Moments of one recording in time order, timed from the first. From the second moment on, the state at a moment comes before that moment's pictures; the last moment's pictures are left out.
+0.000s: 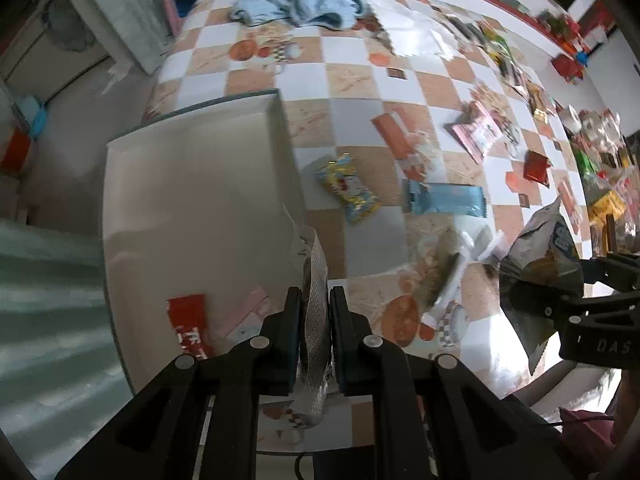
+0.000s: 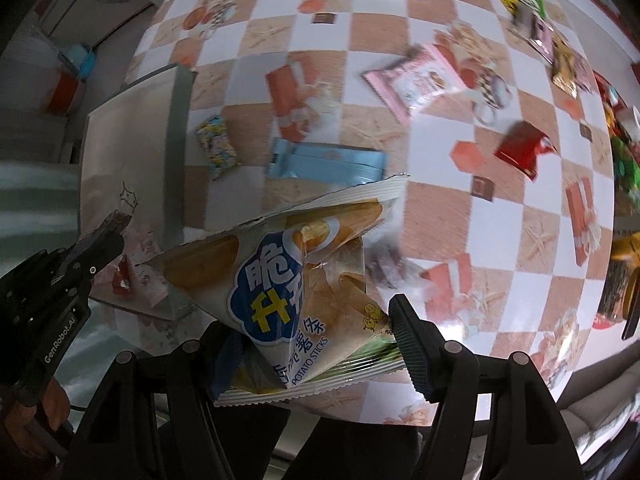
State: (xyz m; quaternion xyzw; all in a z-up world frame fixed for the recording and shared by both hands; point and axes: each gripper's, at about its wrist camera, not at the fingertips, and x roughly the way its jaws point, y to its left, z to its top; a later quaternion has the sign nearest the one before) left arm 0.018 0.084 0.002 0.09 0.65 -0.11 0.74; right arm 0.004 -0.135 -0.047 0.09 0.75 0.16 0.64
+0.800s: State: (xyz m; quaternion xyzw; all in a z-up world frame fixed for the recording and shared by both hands) left arm 0.027 0.158 0.002 0.04 0.65 -0.07 0.75; right arm 0.023 -0.056 -0.030 0.04 0.74 0.20 0.64
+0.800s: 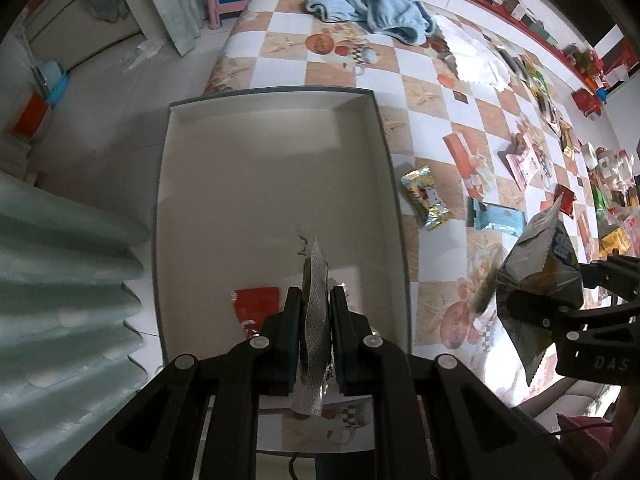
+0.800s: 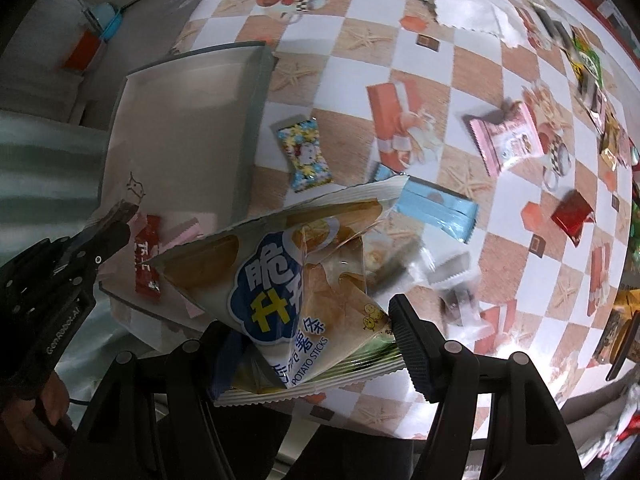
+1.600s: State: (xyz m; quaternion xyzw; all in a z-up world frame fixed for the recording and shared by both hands) left arm 0.053 0.199 -0.016 0.03 0.66 -0.05 0.75; right arm 0.048 0.007 -0.028 -0.01 0.74 0.23 0.63
